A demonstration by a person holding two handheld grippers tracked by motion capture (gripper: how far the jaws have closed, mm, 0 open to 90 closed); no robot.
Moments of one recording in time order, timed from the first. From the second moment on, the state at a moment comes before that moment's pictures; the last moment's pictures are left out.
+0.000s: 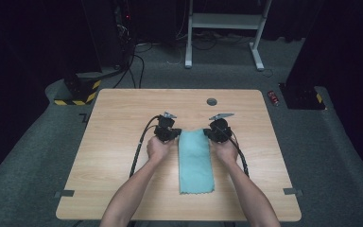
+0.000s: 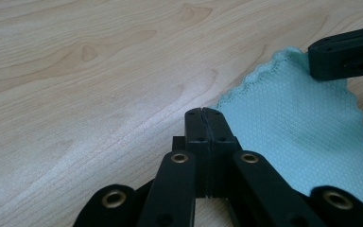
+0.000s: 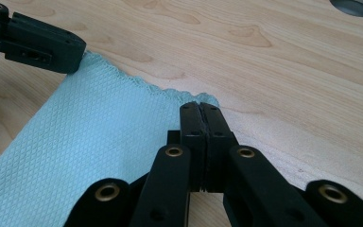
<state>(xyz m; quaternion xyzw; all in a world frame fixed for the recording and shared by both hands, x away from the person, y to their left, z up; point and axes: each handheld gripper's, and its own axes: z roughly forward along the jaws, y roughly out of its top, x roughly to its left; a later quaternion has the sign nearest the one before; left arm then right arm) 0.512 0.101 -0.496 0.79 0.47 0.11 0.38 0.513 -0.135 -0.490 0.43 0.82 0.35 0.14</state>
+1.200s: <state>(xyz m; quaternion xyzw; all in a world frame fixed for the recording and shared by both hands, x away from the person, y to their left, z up) 0.520 0.097 -0.460 0.78 0.46 0.10 0.42 0.512 -0.153 -0.459 0.44 0.80 0.37 0.16</state>
